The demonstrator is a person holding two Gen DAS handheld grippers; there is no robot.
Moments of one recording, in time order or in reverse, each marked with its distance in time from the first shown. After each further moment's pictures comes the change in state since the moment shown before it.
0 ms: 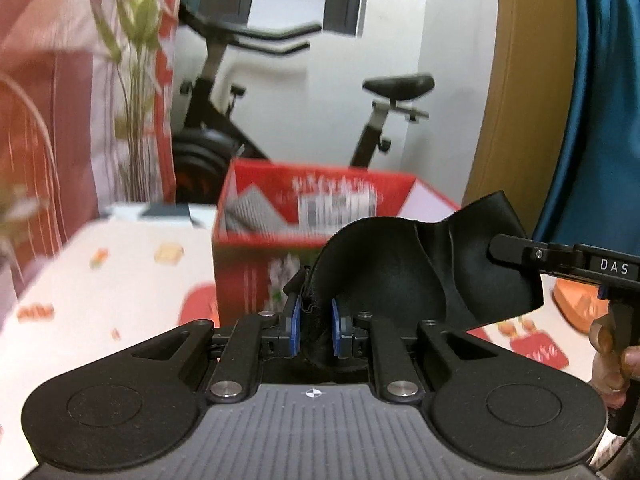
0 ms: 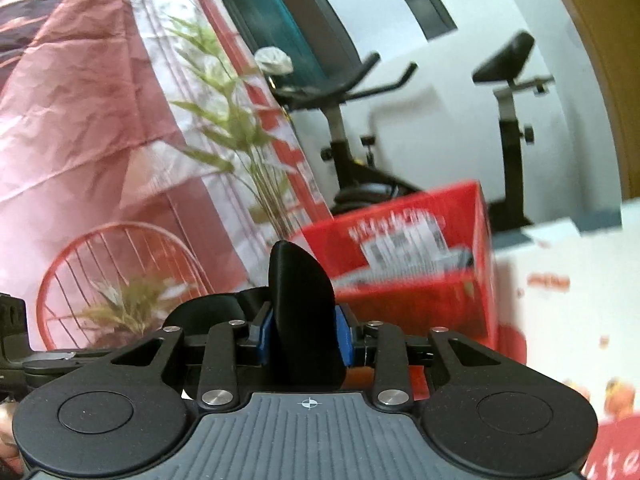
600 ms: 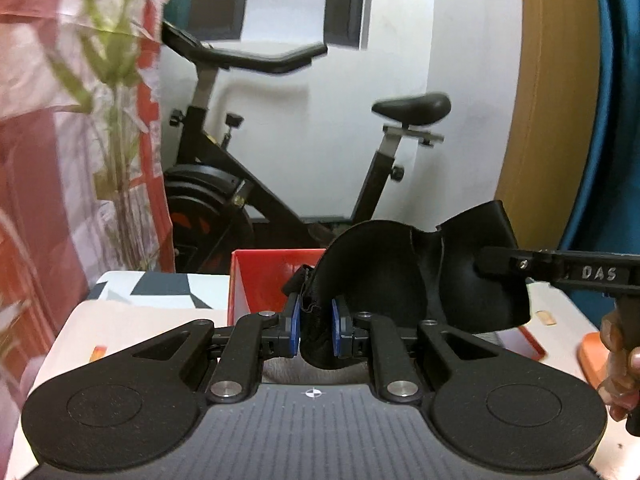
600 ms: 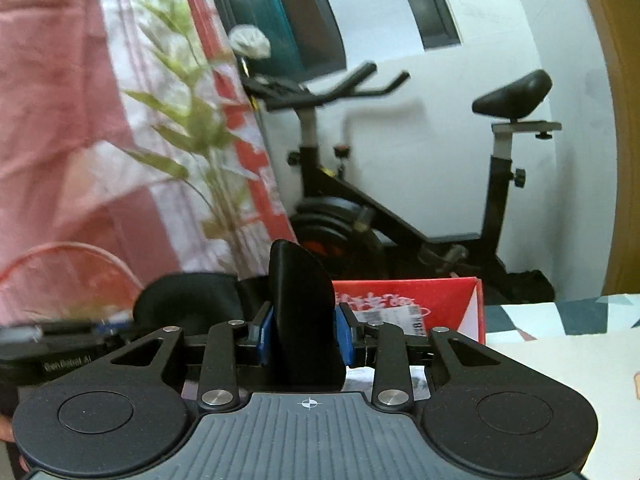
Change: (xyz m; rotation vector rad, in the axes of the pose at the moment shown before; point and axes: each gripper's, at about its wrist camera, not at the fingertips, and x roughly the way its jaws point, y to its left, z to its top) left arm 0.074 0.021 0.116 0.039 -0.003 0.005; right arm 0.099 0.015 0.120 -0.089 0.100 -0.187
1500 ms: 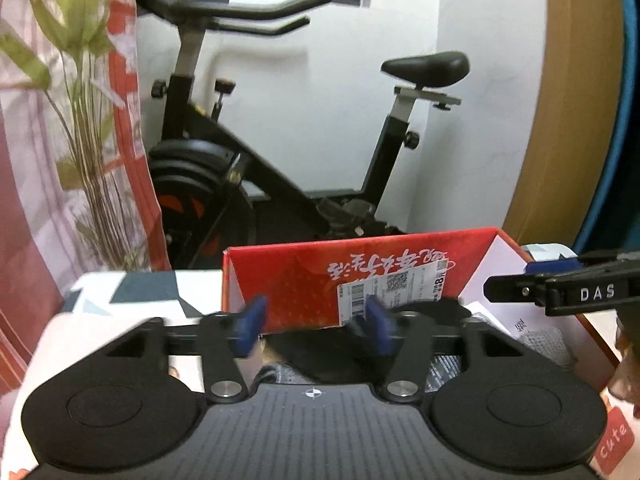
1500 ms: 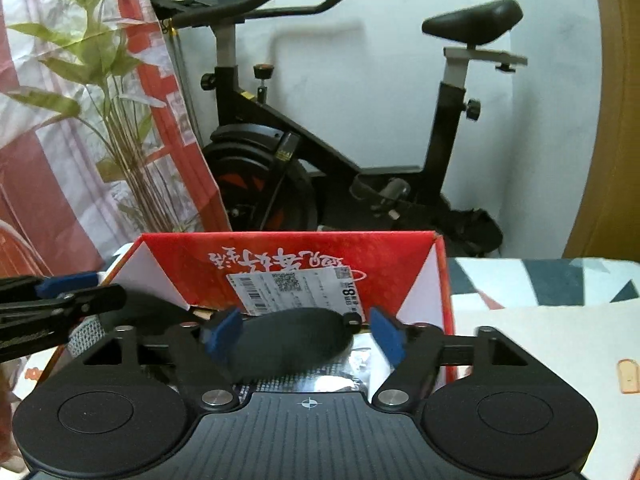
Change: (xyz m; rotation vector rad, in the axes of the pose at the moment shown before) left arm 0.098 0.026 0.010 0.047 0.079 -0.004; right arm 0.101 -0.039 -0.007 0.024 0.202 -0.215
